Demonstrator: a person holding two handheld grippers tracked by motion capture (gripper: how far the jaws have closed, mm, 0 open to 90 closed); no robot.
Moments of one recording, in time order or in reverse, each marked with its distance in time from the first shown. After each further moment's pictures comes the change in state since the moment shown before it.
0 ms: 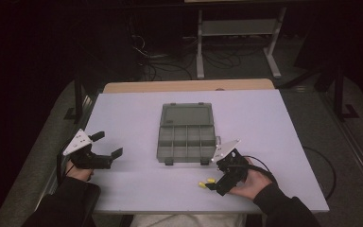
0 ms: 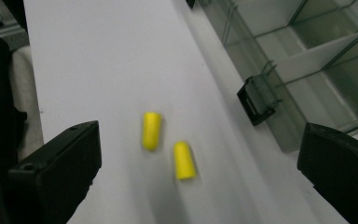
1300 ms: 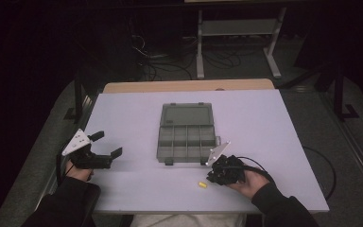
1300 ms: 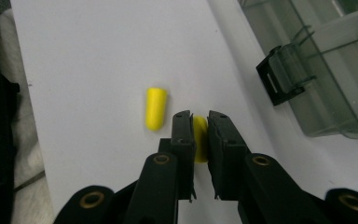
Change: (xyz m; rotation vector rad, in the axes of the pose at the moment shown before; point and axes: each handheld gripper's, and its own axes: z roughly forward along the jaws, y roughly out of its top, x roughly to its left) left arm 0.000 0.001 -0.002 -0.029 0.006 -0.009; right arm 0.002 0.004 0.012 0.128 0.013 -0.012
